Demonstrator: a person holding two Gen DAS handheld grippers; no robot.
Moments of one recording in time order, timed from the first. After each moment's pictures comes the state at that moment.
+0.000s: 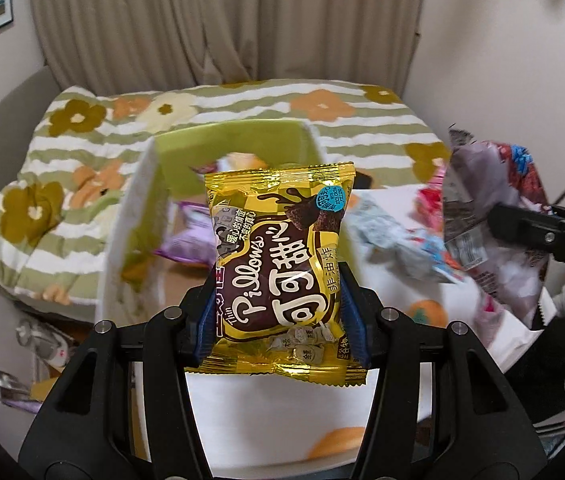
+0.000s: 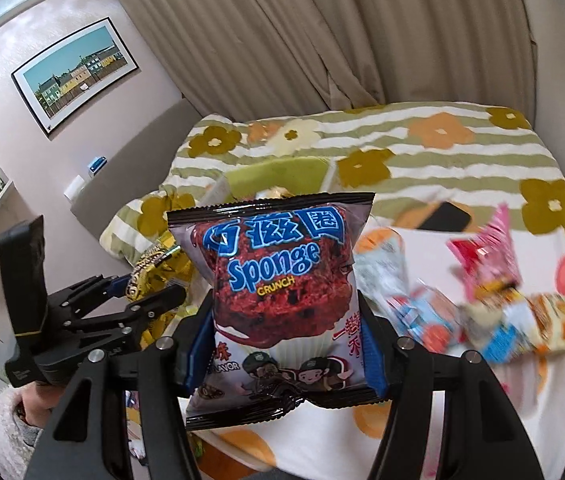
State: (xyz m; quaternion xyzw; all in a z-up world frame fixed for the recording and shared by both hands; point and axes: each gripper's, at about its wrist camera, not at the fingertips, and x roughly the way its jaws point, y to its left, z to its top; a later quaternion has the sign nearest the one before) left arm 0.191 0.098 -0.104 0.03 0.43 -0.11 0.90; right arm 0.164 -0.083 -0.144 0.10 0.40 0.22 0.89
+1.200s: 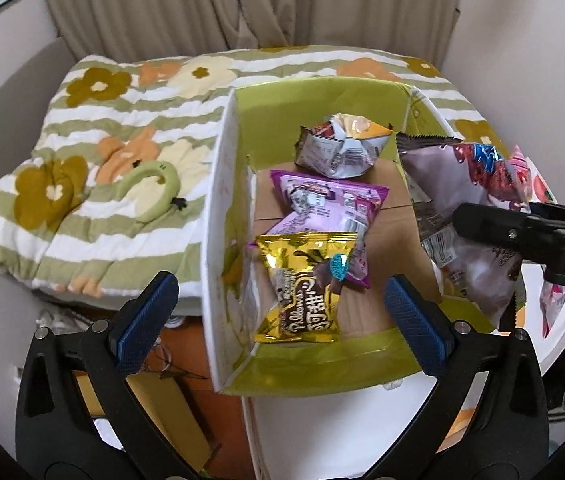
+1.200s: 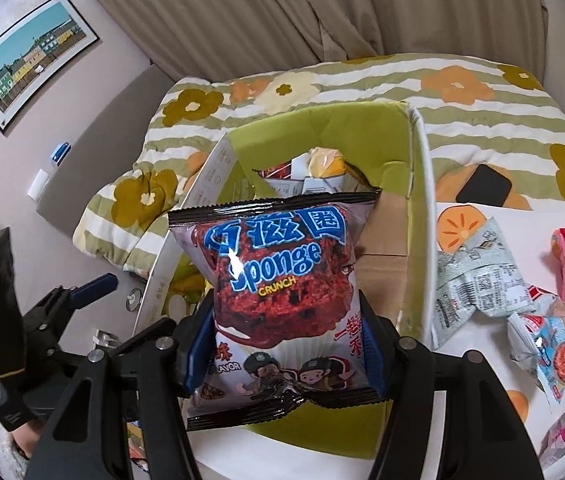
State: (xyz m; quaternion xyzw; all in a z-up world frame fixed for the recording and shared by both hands) left arm 0.246 0.203 -0.151 0.04 0.47 -0.07 0.88; right arm 0.245 0.043 -0.195 0.11 0.47 0.18 0.86
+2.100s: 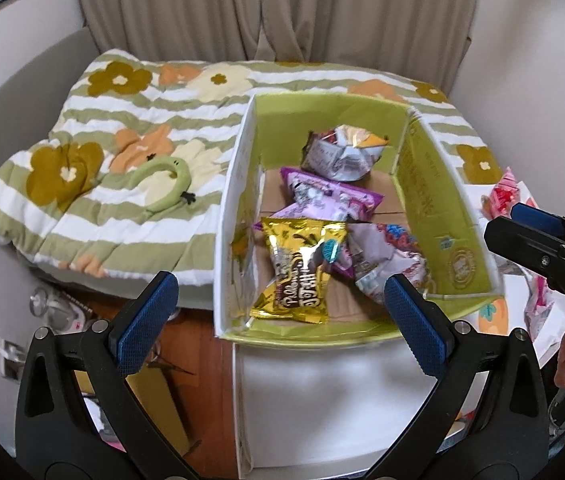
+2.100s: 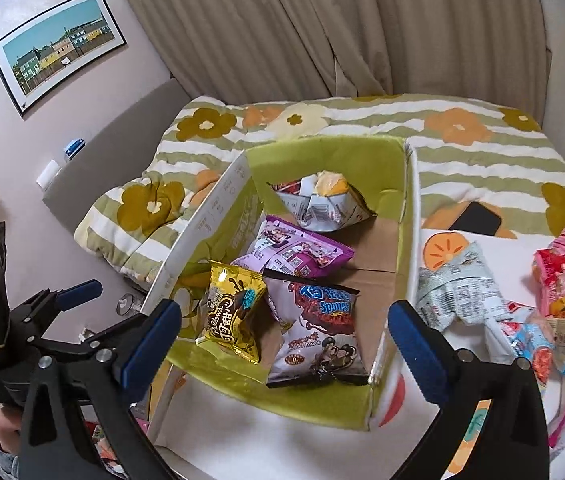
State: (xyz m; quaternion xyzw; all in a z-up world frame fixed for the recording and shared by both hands) left arm 0.199 0.206 -0.131 0.00 0.45 -0.05 0.89; right arm 0.192 0.033 -0.173 0.07 0.40 0.17 0.90
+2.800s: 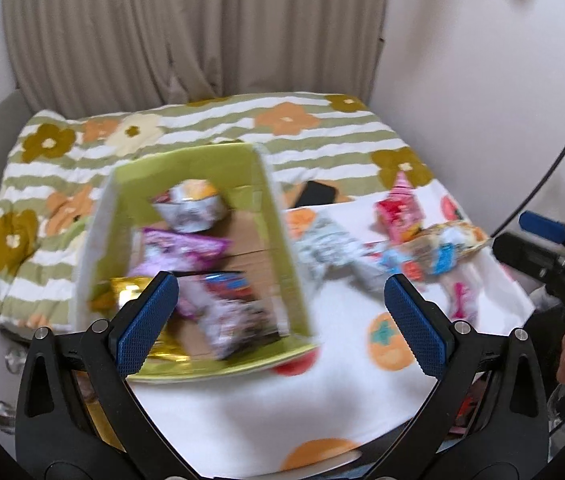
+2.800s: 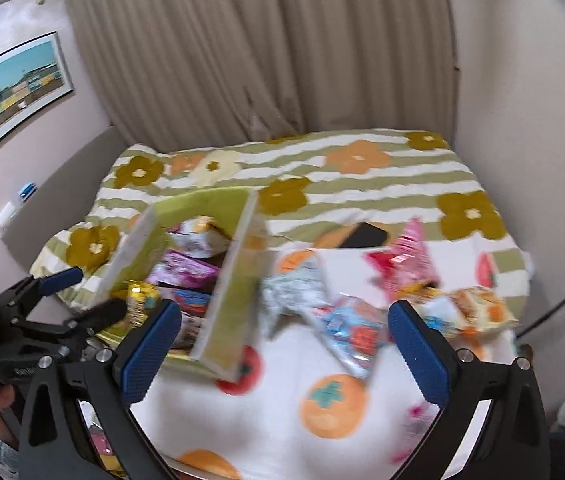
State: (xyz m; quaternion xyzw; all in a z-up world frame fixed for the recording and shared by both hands) left arm 0.182 0.040 -0.085 0.03 0.40 -0.17 0.90; right arm 0.114 -0.130 -0.127 0.07 0.36 0.04 0.93
